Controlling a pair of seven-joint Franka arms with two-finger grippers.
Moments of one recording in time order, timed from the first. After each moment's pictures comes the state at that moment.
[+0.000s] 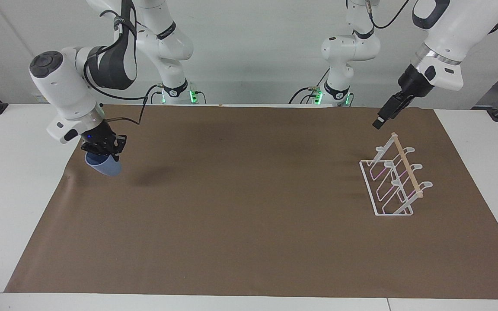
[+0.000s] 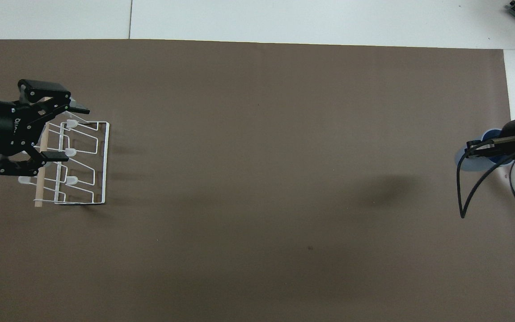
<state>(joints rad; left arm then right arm) 0.01 -0.10 -0.09 -1.75 -0.46 1.81 -0.95 -0.26 -0.01 0.15 -1.84 0.00 1.83 -0.19</state>
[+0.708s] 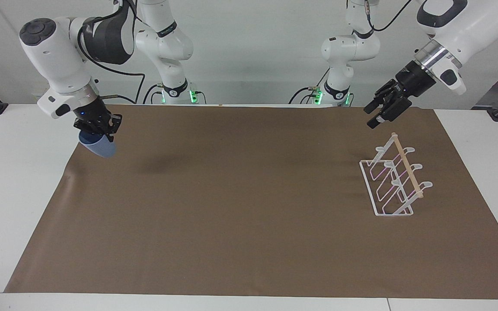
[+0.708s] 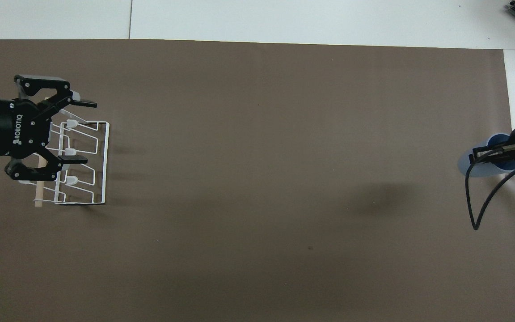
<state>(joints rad) 0.02 -0.12 -0.10 -1.77 -0.62 1.80 -1.10 -0.26 -0.03 0.15 -1.83 0.08 1.79 -0.25</state>
